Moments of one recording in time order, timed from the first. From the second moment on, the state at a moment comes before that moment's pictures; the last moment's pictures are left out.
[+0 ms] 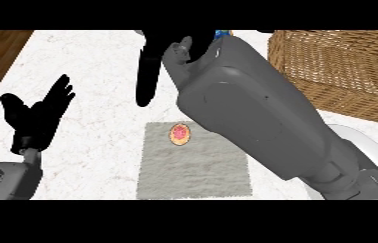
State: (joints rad) left arm -0.18 0.48 -0.08 -1.34 0.32 0.13 0.15; right arm -1.31 -0.09 0.41 -1.24 0.23 0.24 1.14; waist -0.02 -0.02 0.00
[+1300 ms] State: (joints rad) left arm -0.21 0.43 -0.05 -1.36 0.26 0.11 0.18; right arm -0.62 -0.08 0.62 -1.66 0.62 -0.02 0.97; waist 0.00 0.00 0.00
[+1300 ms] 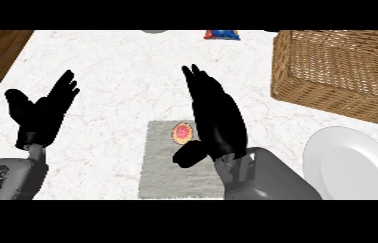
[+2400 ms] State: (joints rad) left arm -0.20 0.36 0.04 -1.37 0.18 0.04 0.20; right arm -0.51 0.00 0.61 -1.39 0.68 -0.08 0.82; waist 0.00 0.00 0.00
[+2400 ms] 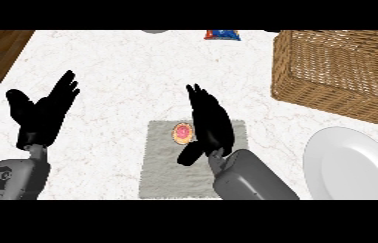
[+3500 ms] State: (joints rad) left arm -0.20 0.31 0.11 -1.37 0.11 -0.02 0.20; right arm -0.49 0.00 0.71 -1.30 0.67 -0.15 0.80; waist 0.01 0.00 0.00
